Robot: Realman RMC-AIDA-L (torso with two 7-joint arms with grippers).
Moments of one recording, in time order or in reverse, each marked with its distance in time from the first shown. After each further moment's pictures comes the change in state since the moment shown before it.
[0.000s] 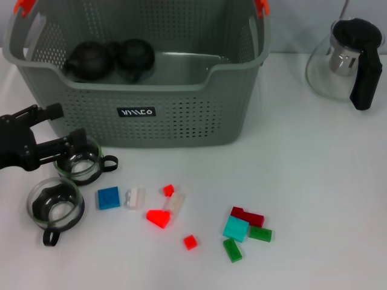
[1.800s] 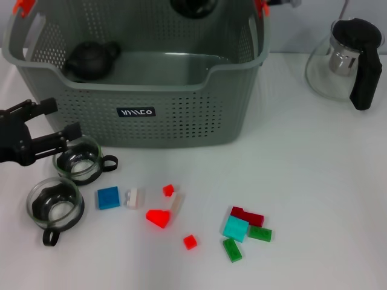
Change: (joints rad) left arm -0.004 0.000 -0.021 0.012 -0.001 -0.003 0.005; right arm 0.305 0.003 0.053 0.395 -0.288 0.014 0.055
